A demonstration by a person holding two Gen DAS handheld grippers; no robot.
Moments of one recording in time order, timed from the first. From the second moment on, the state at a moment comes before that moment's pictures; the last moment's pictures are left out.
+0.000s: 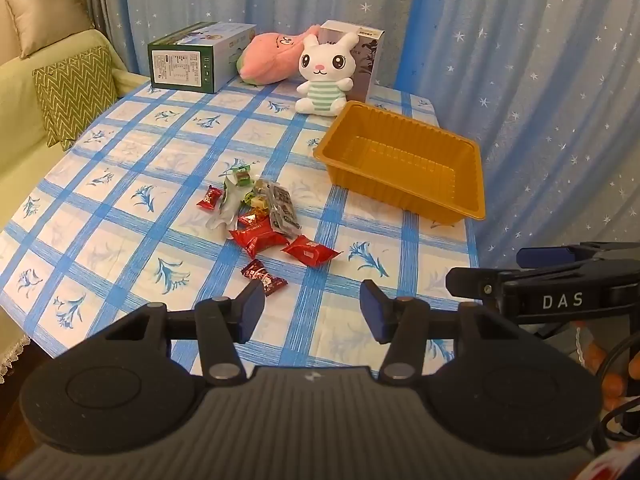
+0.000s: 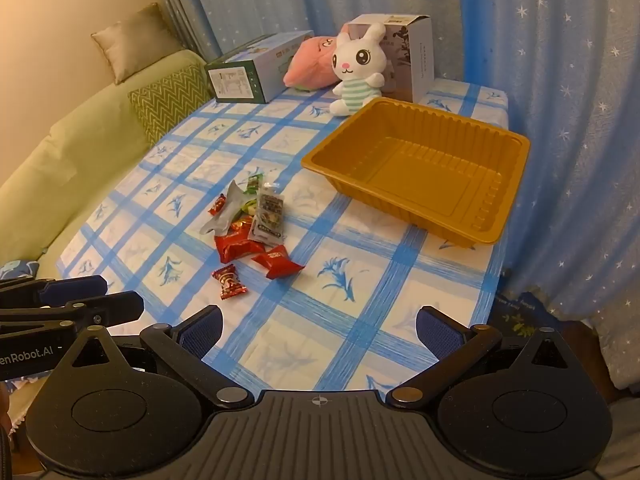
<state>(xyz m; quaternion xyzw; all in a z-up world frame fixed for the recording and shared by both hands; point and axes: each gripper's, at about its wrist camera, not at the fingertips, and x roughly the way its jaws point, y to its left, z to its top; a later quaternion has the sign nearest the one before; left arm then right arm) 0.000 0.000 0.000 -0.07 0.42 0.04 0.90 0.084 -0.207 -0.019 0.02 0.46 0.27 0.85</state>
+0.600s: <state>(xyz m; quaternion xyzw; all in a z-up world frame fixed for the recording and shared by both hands) -0.002 0.001 0.004 -0.07 0.42 0.04 0.91 0.085 -0.202 -0.019 0.02 0.46 0.27 0.85</state>
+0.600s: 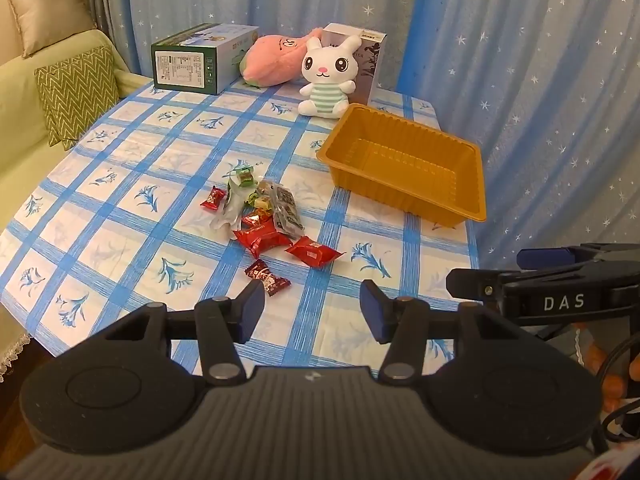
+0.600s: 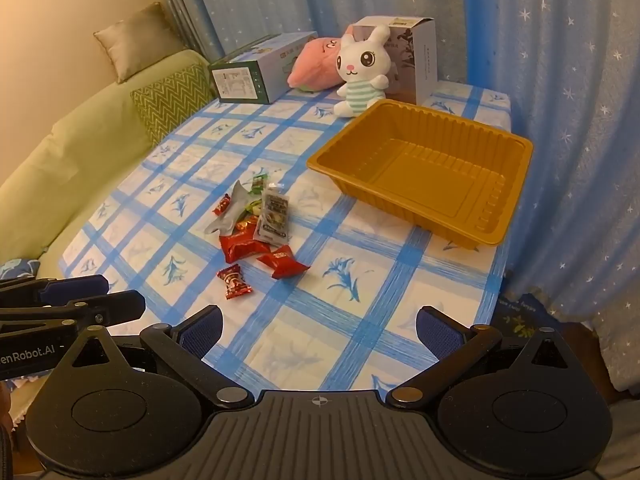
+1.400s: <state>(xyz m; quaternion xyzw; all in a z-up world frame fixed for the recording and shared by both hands) -0.001 0.007 0.008 -0.08 0.42 0.04 0.91 0.084 -0.198 -0.013 0.02 0.46 0.27 0.85</state>
